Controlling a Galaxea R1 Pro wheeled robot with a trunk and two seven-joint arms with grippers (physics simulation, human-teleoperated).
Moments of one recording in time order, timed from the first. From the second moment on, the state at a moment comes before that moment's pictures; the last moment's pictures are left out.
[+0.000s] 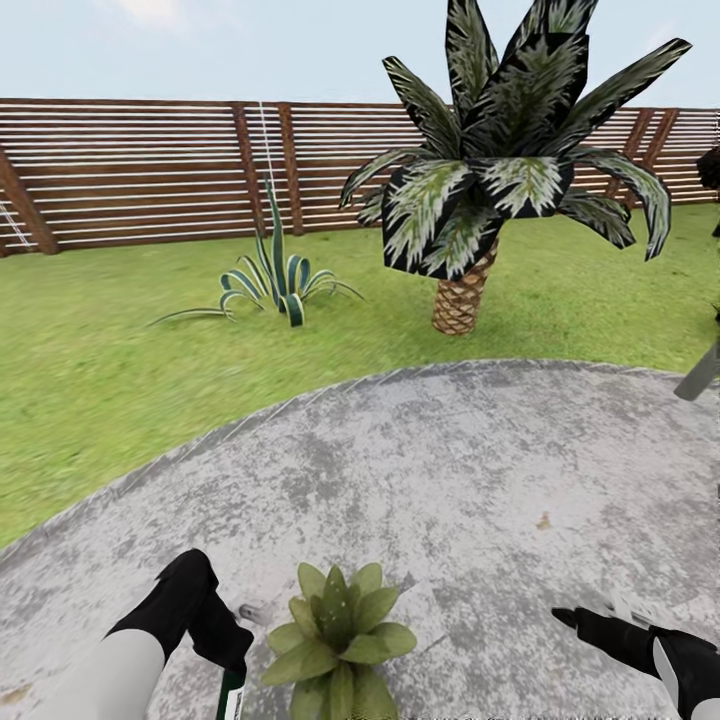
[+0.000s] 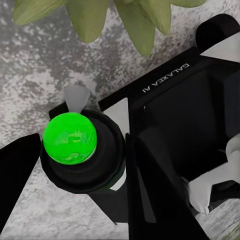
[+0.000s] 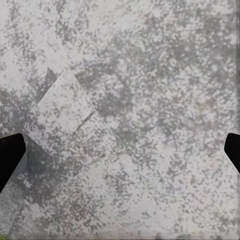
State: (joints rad) left arm -0.64 0.02 0.21 -0.58 -1.09 0.87 -1.24; right arm -0.55 -0.27 -0.77 -0.44 0.38 0.39 0.56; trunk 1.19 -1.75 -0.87
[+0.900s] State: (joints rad) left arm -0.64 0.08 0.21 -0.51 -1.09 0.86 -1.23; right arm -0.55 -0.27 -0.77 -0.44 0.38 0.39 0.56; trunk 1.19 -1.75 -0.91
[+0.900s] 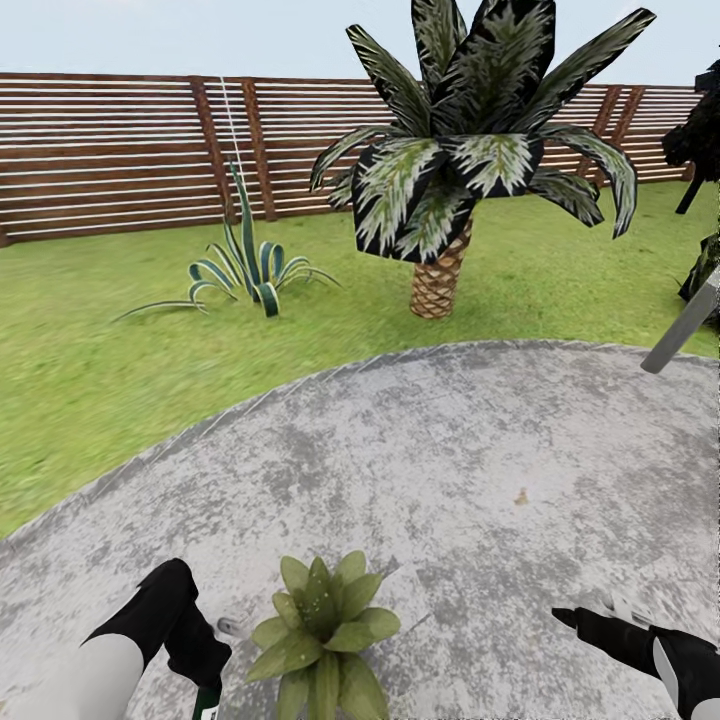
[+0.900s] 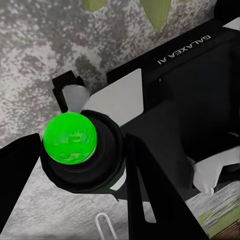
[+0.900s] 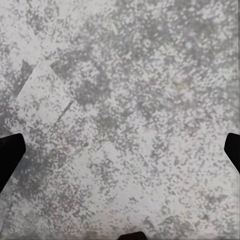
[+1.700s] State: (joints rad) left arm -0.64 0.08 0.22 -0.52 -1.09 0.86 -1.23; right arm -0.55 -0.27 -0.77 -0.44 0.38 0.39 0.56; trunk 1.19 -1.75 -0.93
